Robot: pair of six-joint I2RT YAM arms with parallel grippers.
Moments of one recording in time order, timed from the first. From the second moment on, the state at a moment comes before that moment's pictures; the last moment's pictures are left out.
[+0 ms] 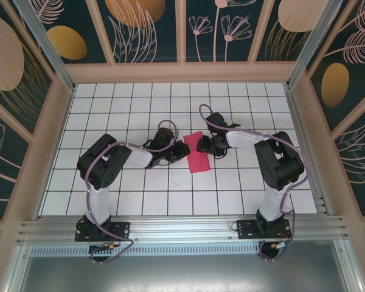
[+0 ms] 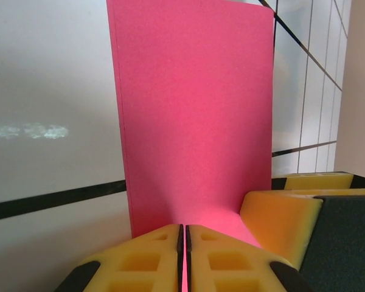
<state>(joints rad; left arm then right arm) -0.65 1.98 0.90 0.40 0.39 -1.06 0.51 1.83 1.09 -0.45 -0.18 0.63</state>
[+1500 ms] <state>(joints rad) -0.67 1.99 1.04 0.12 0.31 -0.94 0.42 1.80 1.02 -0.28 -0.50 0.56</state>
